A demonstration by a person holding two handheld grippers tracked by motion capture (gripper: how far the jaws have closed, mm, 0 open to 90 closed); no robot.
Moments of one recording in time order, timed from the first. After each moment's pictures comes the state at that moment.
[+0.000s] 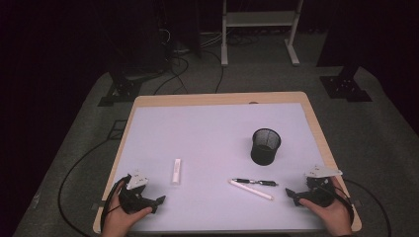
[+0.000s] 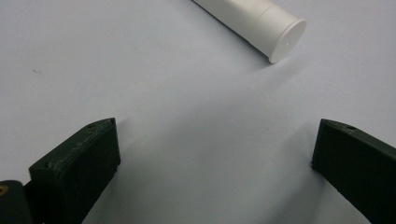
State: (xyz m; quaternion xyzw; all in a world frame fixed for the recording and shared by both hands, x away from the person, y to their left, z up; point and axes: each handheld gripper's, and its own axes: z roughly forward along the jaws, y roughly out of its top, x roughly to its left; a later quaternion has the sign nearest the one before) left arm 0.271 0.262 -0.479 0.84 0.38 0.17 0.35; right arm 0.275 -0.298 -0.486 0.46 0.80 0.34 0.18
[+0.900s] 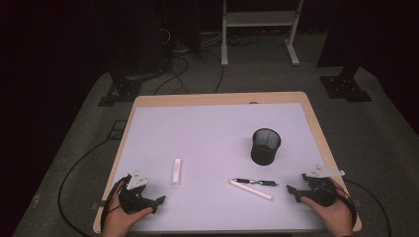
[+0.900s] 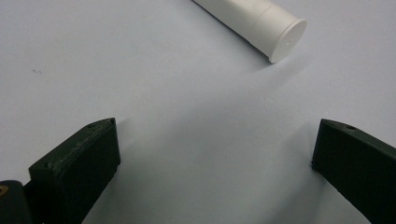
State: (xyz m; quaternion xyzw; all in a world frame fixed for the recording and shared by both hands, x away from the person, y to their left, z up) left arm 0.271 0.262 -0.479 0.84 0.38 0.17 0.34; right arm 0.271 -0.298 -0.479 0.46 0.80 0.35 0.18
